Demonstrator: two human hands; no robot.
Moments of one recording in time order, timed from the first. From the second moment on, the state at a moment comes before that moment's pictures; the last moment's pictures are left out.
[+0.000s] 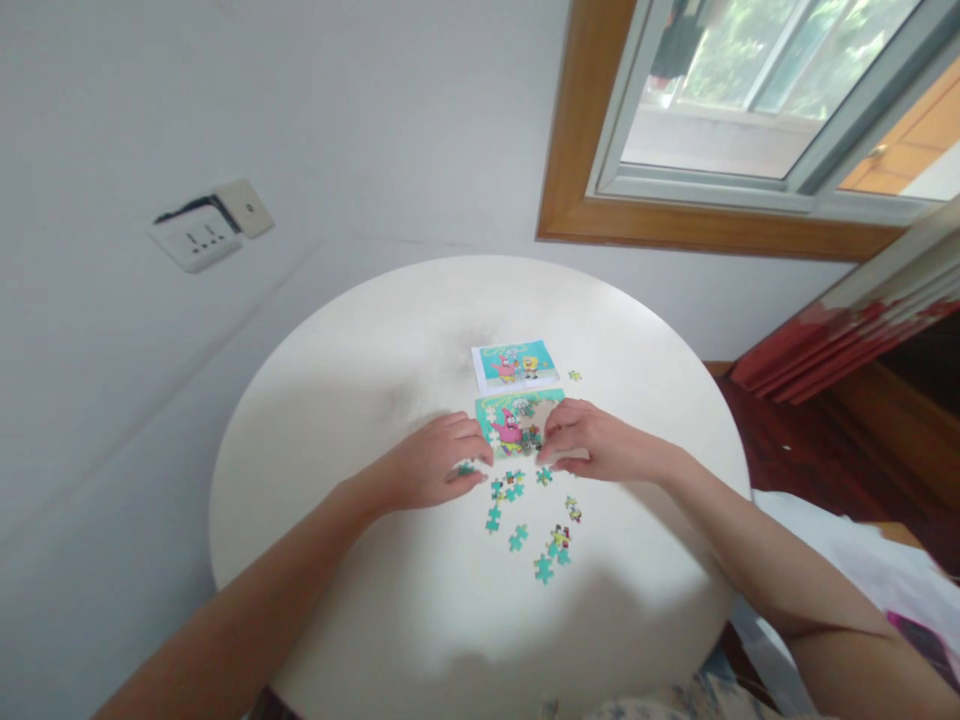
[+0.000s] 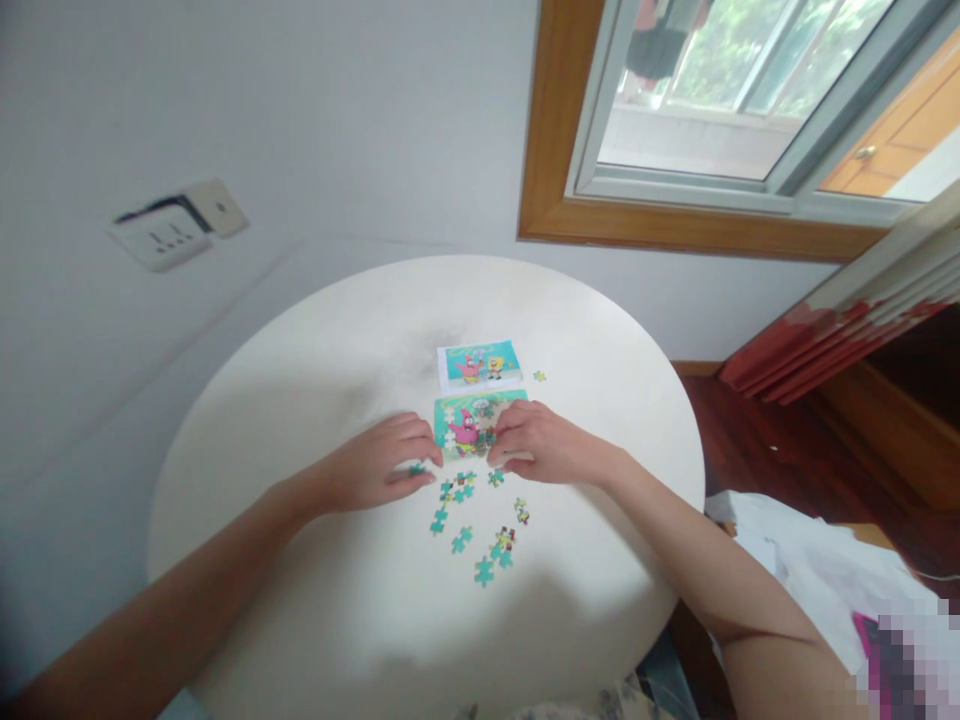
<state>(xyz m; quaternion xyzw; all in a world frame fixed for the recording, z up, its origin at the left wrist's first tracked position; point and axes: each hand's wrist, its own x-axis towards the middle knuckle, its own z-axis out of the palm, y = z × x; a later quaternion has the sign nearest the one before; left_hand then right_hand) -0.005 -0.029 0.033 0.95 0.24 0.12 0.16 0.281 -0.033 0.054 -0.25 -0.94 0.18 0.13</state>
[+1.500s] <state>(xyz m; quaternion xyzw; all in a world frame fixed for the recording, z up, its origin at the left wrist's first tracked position) -0.006 -0.031 0.038 0.94 0.24 0.14 0.18 0.219 -0.080 0.008 -0.41 -0.88 0.17 0.17</state>
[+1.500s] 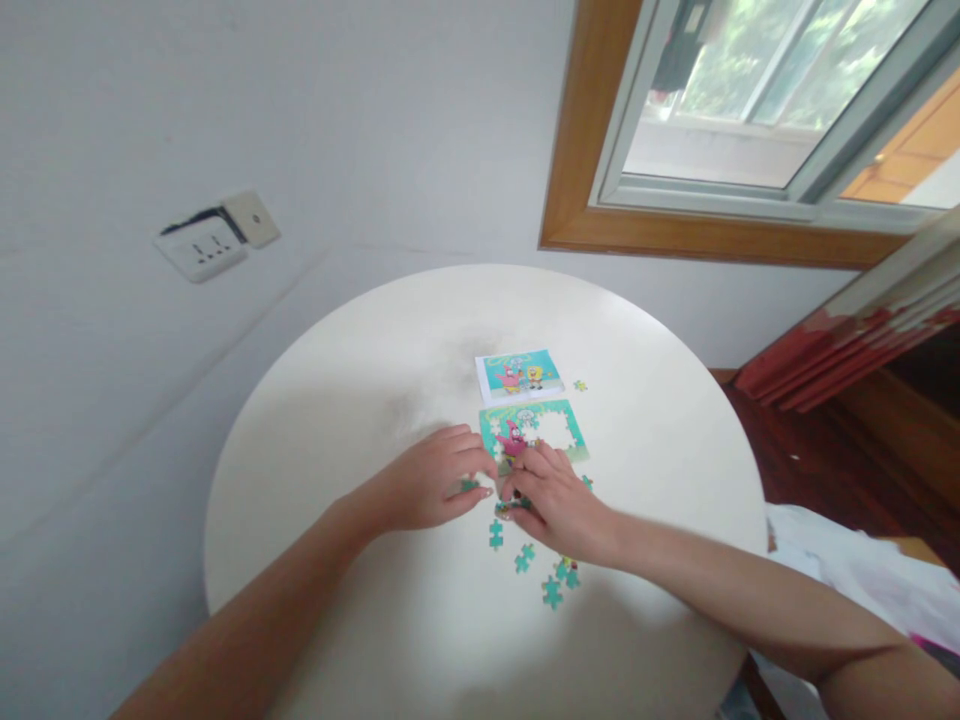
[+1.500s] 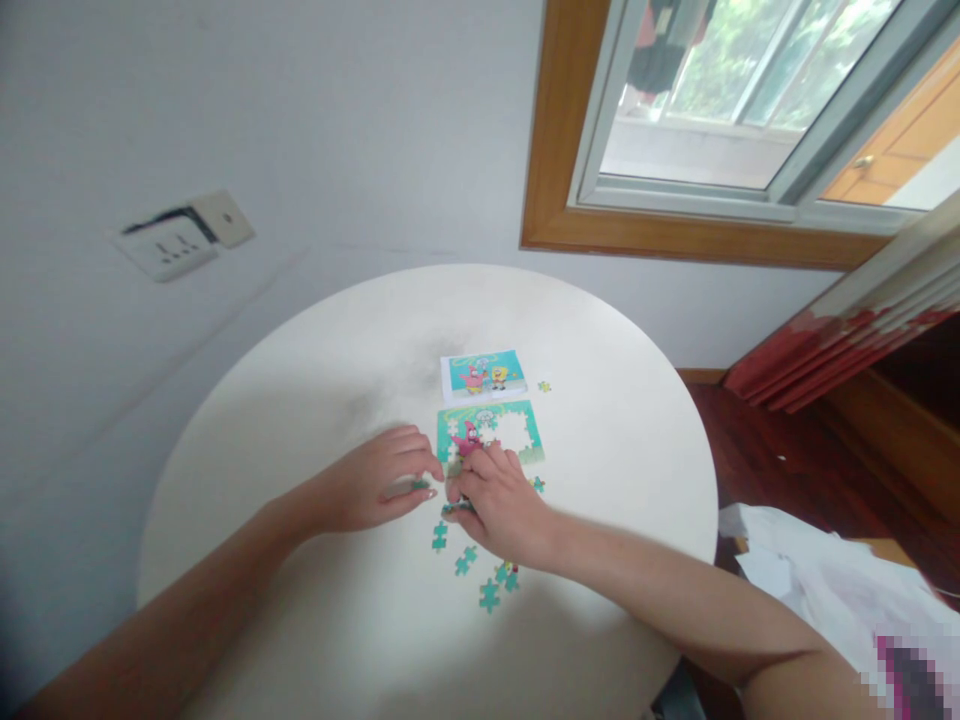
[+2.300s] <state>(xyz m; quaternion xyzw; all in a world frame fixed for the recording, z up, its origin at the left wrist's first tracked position) -0.003 -0.036 0.030 0.95 0.24 0.09 0.19 0.218 -0.080 0.000 -0.42 -0.86 0.19 0.20</state>
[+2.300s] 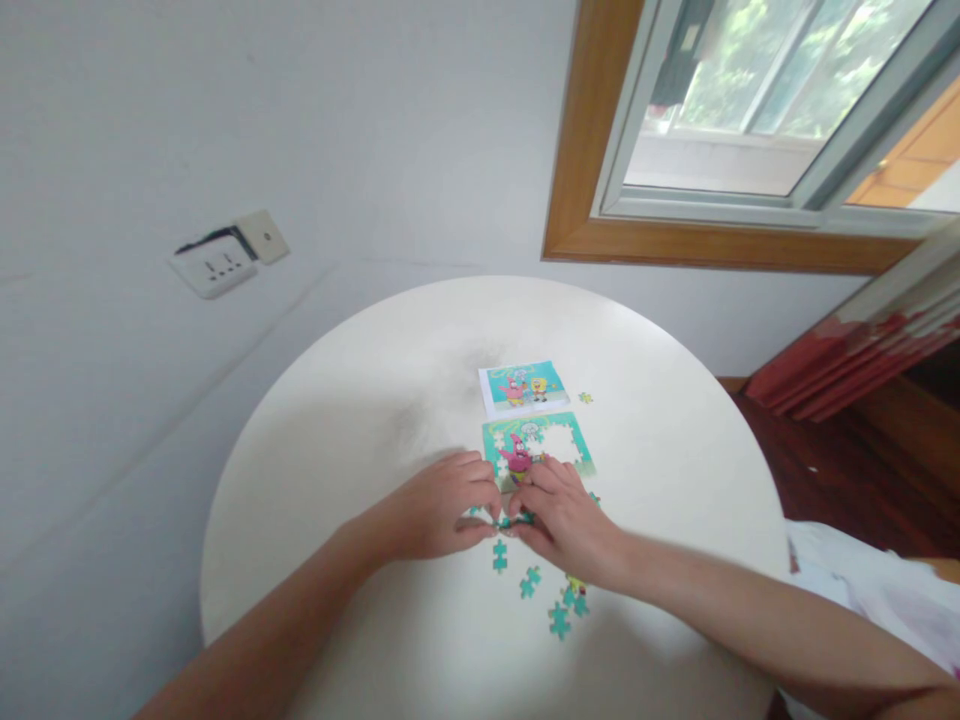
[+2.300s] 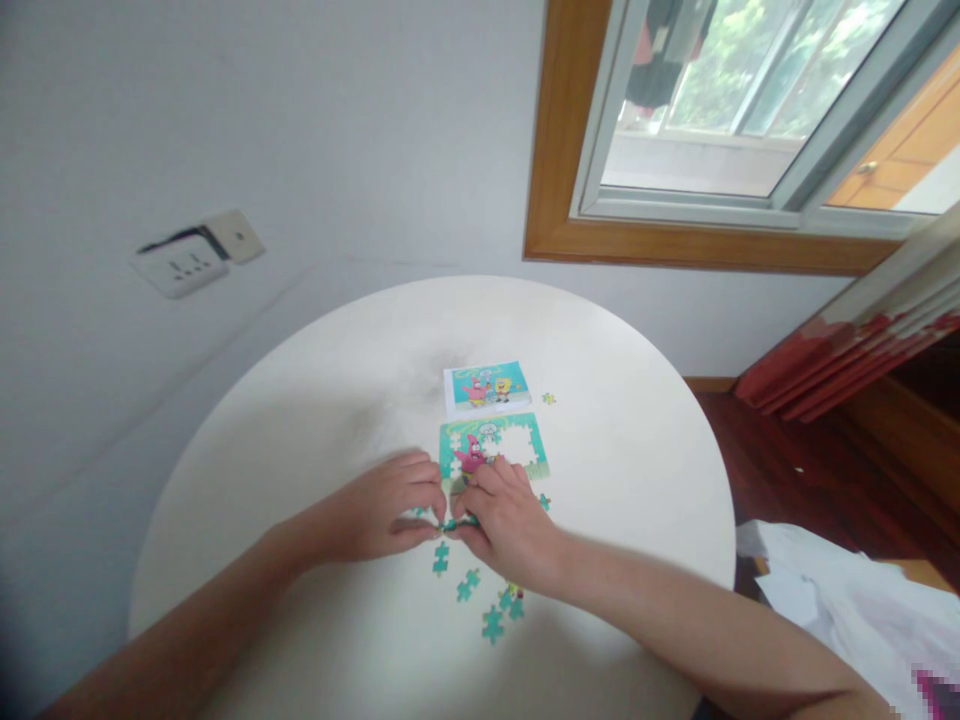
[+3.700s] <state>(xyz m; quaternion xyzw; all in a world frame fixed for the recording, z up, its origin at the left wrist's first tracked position) 0.016 -0.034 0.024 0.87 0.31 0.28 0.25 0.241 -0.052 0.025 -0.36 -0.85 0.22 0.31</state>
